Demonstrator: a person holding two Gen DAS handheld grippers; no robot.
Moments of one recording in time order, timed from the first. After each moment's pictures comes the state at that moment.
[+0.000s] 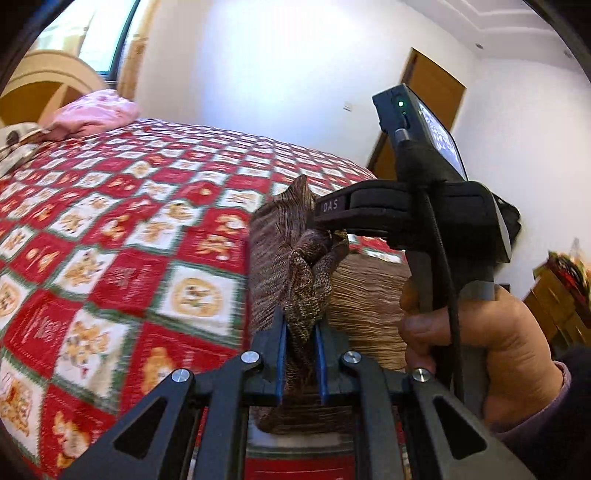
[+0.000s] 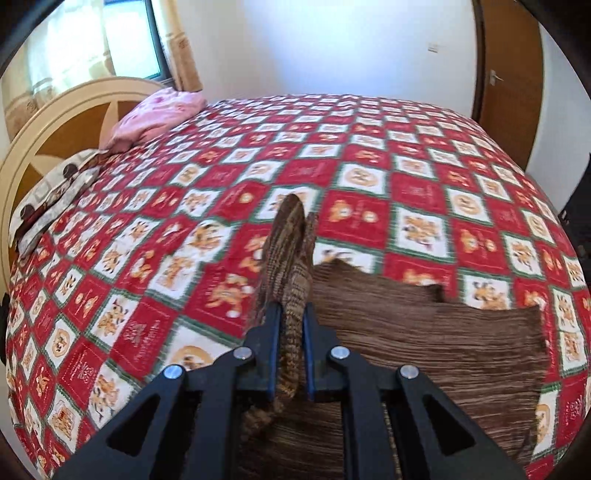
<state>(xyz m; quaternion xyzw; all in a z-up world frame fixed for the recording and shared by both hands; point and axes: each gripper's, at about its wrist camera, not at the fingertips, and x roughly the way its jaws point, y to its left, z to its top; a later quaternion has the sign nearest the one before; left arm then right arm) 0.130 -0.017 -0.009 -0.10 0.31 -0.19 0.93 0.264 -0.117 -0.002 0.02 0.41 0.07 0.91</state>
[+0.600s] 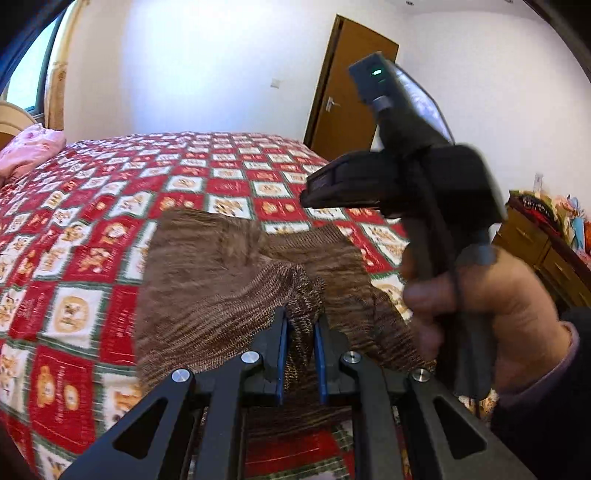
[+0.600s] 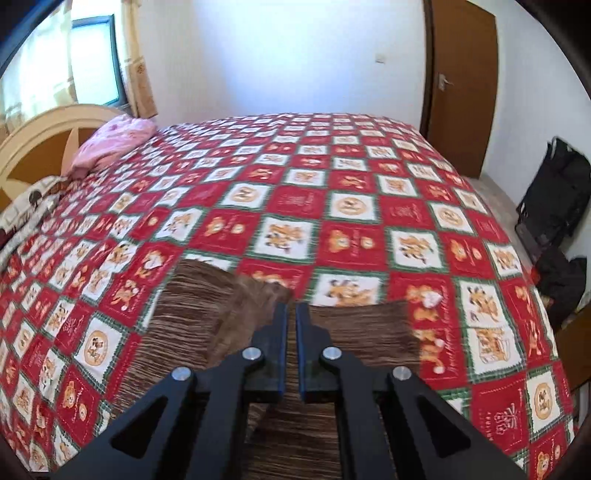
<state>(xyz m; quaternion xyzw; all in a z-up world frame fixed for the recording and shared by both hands) 0.118 -0.136 -0.014 -0.01 0.32 -0.29 0.90 0.232 -0.256 0.013 0.03 0.38 0.00 0.92</state>
